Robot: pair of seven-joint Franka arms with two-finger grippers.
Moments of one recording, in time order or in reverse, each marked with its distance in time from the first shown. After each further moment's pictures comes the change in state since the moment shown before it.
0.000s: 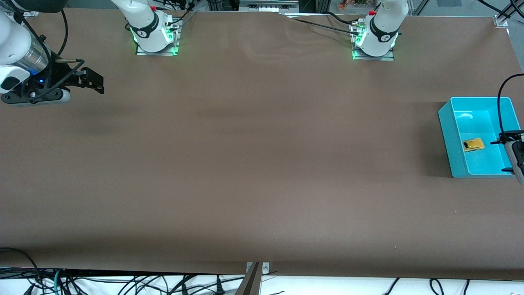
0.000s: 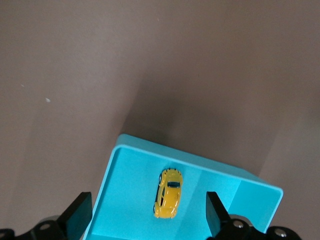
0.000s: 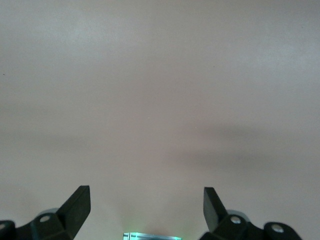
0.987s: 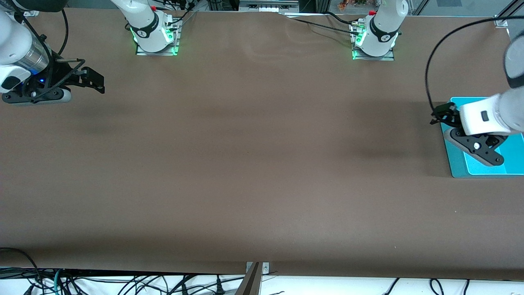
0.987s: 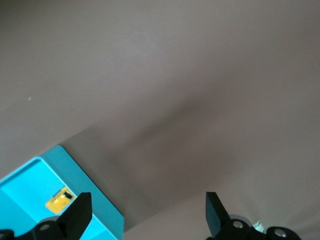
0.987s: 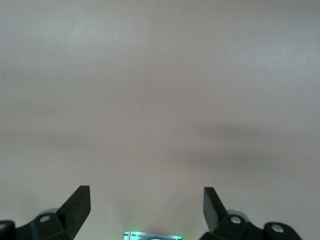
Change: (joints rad) left arm -0.317 -0.366 -0.022 -0.211 -0.099 -0.086 -1.021; right arm 0.001 -0.001 0.002 0.001 0.000 -0.005 0.002
